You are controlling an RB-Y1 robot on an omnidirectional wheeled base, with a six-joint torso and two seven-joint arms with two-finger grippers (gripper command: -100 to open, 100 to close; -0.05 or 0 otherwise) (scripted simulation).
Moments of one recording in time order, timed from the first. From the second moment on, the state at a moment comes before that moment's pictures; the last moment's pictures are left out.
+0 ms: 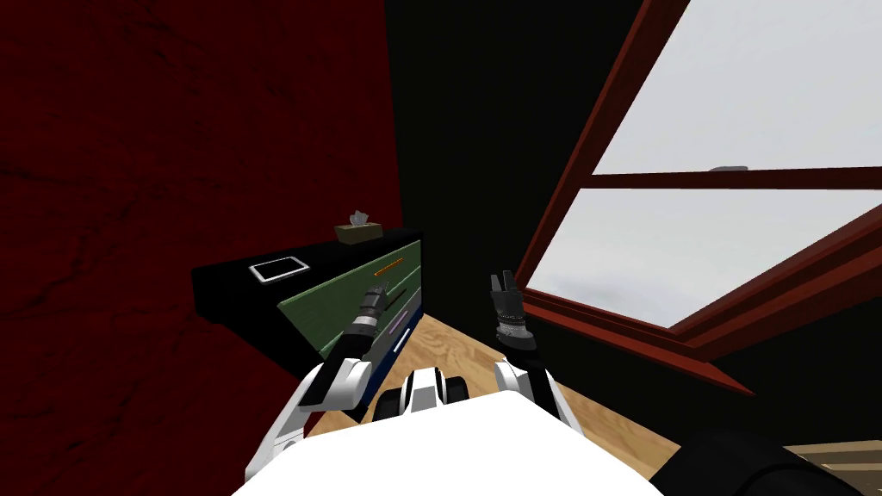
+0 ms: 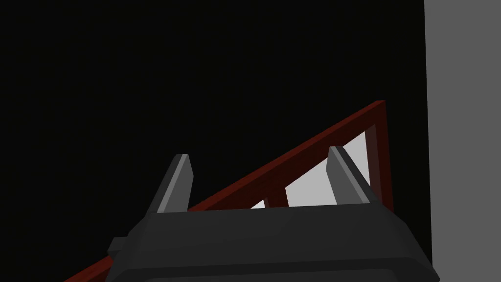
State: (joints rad) left arm 0.33 0.06 -0.20 -2.12 -0.03 0.00 0.05; right arm 0.55 -0.02 0.03 -2.26 0.04 -0.58 0.03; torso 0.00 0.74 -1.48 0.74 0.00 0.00
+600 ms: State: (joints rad) left arm 0.32 0.12 -0.19 -2.10 -0.02 -0.02 0.06; right arm 0.55 -0.02 0.03 -2.26 0.04 -0.58 0.03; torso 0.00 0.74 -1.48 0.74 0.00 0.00
